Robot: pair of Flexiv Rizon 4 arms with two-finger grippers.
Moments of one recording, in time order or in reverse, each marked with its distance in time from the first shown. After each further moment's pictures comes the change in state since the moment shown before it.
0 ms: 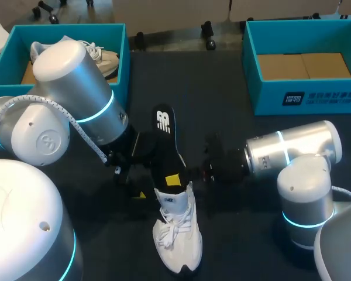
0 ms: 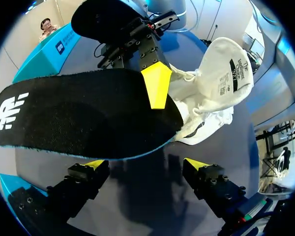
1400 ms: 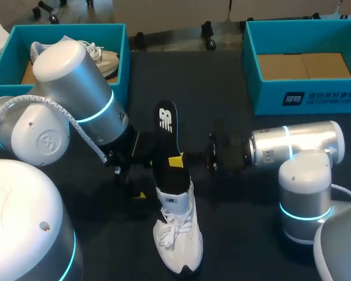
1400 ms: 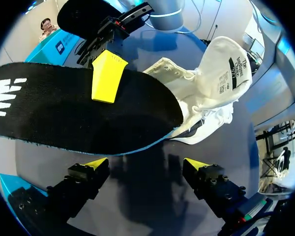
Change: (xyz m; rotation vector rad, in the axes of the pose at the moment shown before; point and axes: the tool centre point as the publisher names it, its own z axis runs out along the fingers) left arm 0.000 0.000 0.000 0.000 0.000 0.000; right arm -0.018 0.037 -0.011 -0.121 0.000 -0.081
